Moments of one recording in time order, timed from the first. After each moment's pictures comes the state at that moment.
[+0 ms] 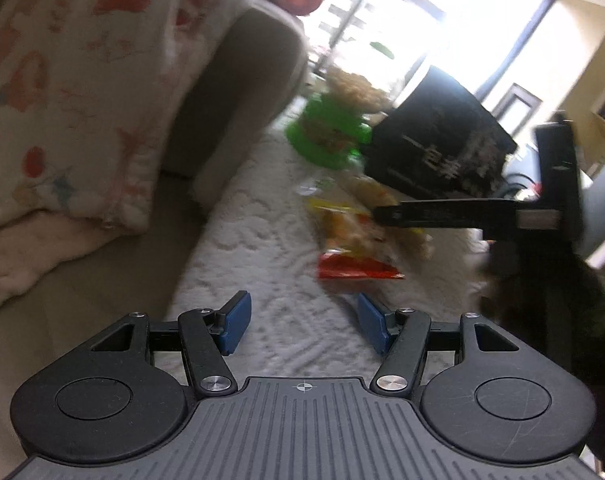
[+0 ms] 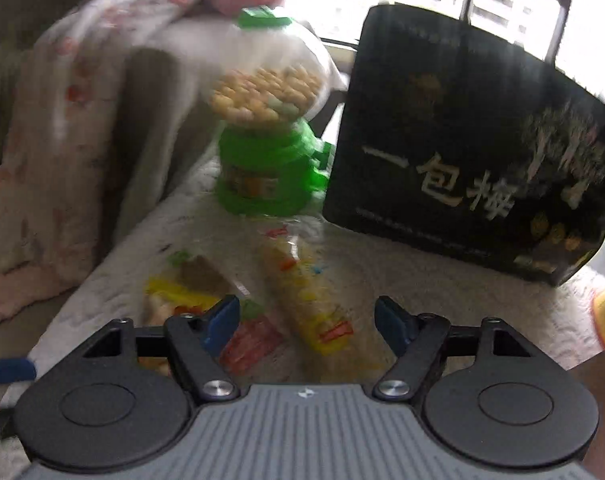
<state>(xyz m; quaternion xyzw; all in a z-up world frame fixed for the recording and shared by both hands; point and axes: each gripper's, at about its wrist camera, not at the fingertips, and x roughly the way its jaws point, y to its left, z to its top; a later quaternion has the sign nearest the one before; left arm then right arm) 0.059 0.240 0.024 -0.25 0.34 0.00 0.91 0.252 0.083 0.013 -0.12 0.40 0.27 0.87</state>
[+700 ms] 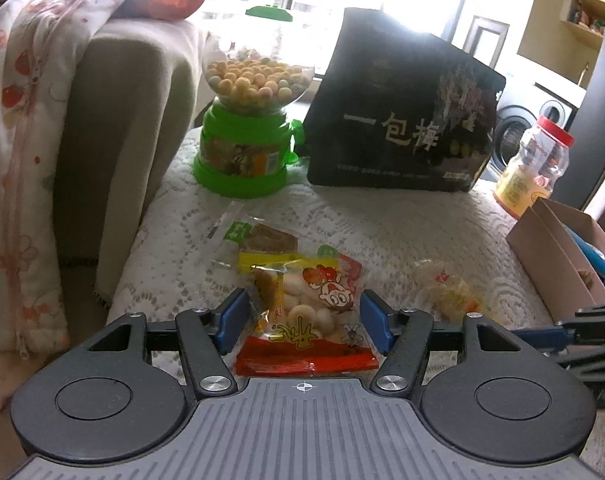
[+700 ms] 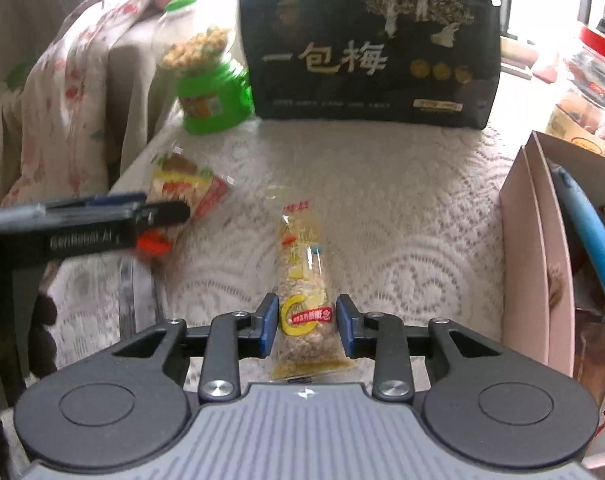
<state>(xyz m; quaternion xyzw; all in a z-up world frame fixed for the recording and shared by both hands) 0.154 0.177 0.020 -0.11 0.35 -0.01 0.93 0.173 -0.039 0.004 -0.06 0.43 0.27 0.86</state>
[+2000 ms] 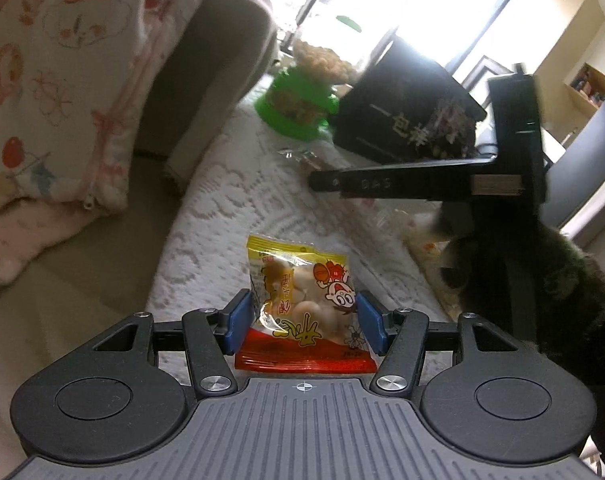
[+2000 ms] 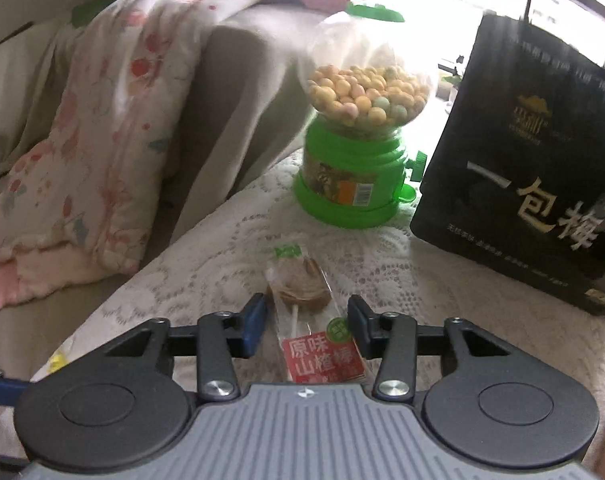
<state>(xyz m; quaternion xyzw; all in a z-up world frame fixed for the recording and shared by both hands) 0.045 0.233 0.020 -0.24 0.36 -0.05 0.90 0.211 0.100 0.024 -0.17 0.35 0.35 0.85</state>
